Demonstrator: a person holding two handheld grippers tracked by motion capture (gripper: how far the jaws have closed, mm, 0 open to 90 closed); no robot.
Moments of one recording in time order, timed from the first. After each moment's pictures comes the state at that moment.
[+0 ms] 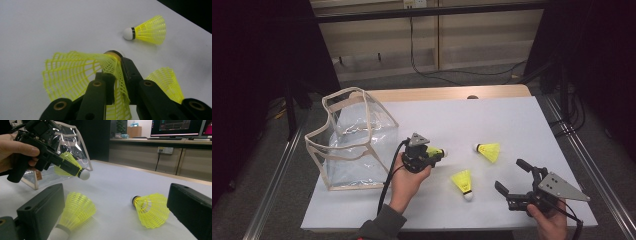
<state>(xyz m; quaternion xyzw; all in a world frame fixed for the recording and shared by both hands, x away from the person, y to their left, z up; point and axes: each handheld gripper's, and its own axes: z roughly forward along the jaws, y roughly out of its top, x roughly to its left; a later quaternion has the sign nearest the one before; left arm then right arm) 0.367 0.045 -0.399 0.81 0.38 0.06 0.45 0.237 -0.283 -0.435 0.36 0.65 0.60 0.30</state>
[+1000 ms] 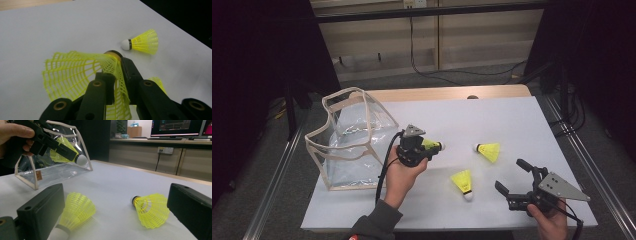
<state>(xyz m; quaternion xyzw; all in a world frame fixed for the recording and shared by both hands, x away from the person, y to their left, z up) 0.369 0.053 -0.365 0.81 0.38 0.07 0.45 0.237 -0.283 -0.435 0.36 0.65 0.60 0.30</state>
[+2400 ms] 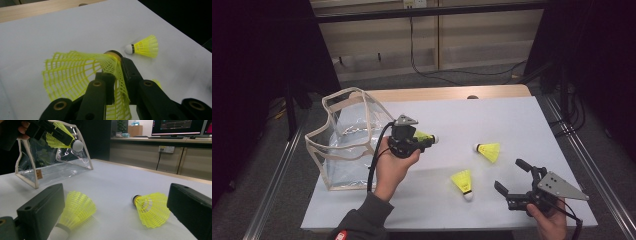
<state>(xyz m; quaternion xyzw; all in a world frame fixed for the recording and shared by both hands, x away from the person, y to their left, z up) 0.377 0.067 -0.334 0.81 0.38 0.07 0.44 0.238 -0.283 -0.436 0.36 0.65 0.60 0.30</state>
